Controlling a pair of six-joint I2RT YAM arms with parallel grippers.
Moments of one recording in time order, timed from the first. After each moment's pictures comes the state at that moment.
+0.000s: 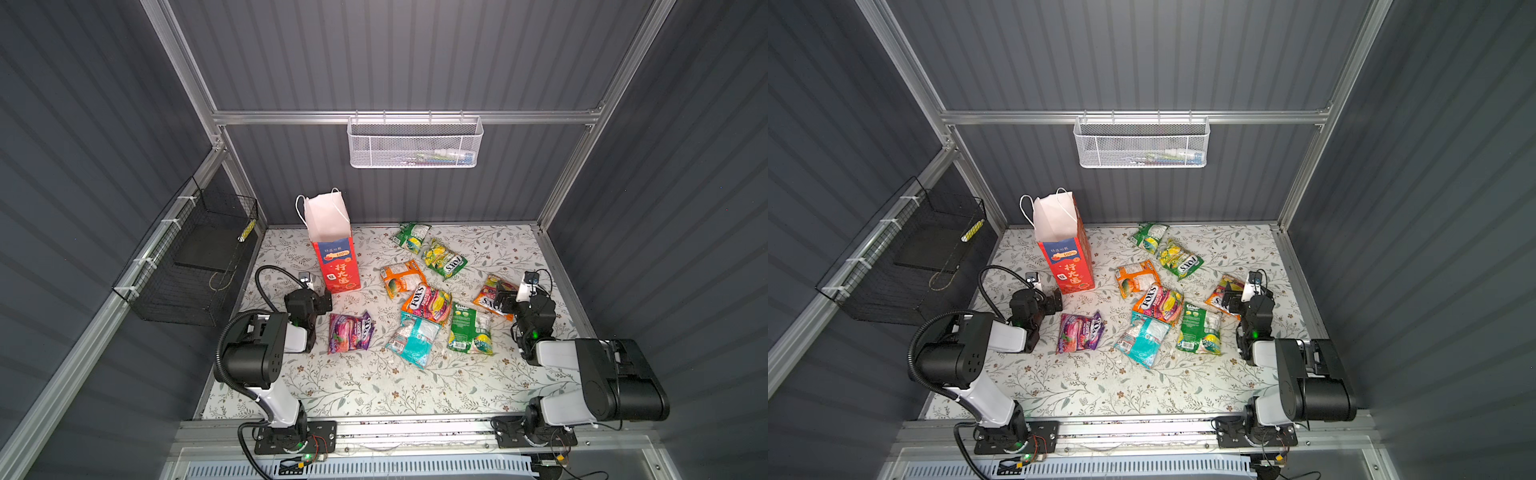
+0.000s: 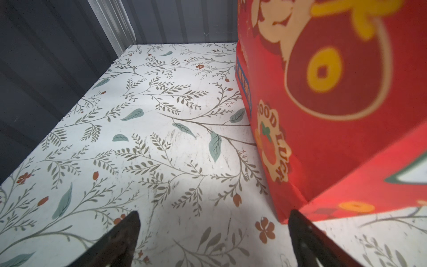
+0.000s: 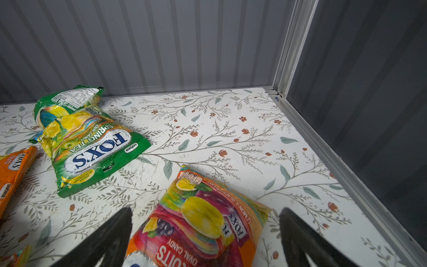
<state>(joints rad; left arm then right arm) -0.07 1.71 0.46 0.82 -0.16 0.01 -0.02 1.45 0.28 0.95 0.05 0.01</state>
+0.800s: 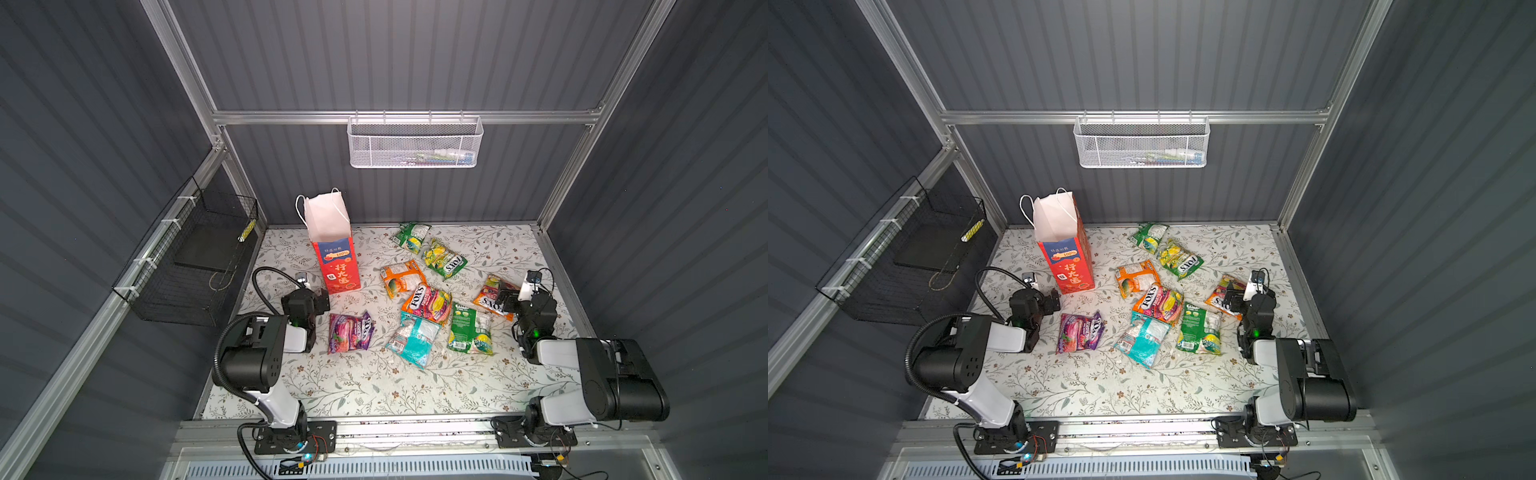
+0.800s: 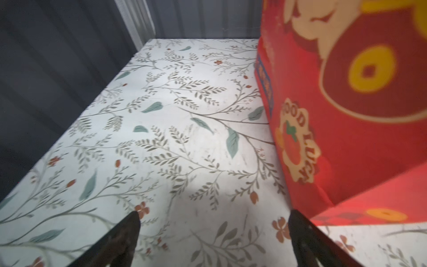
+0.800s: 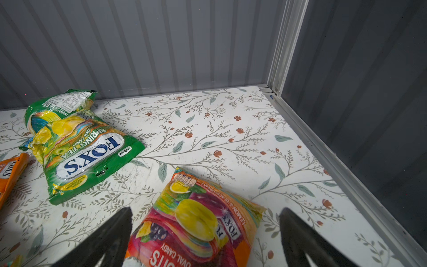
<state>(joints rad) -0.07 1.64 0.46 0.74 -0.27 -0.03 -0.03 1.45 0.29 0.94 0.07 0.03</state>
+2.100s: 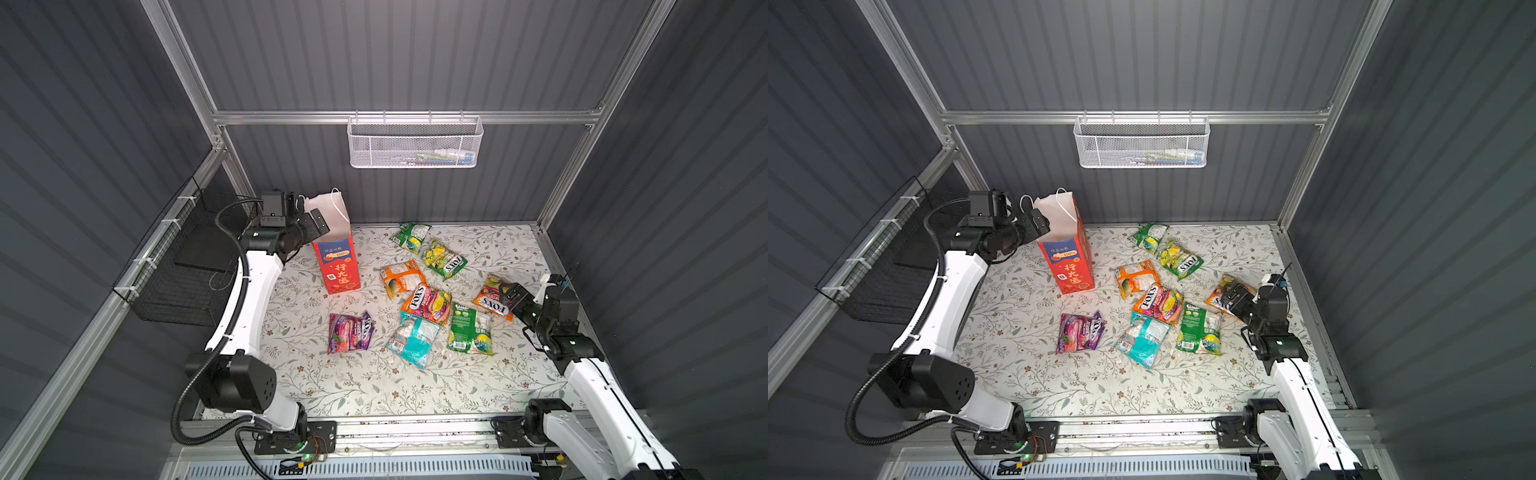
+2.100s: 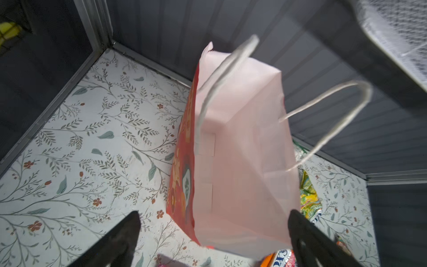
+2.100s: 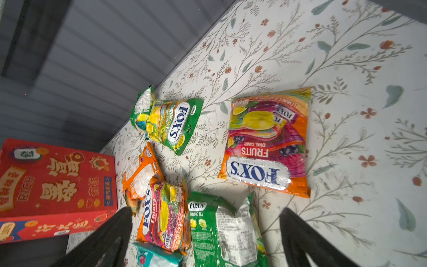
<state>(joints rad) -0.09 1.59 1.73 -0.83 0.01 -0.49 0.02 0.83 0.56 -0.27 -0.13 0.69</state>
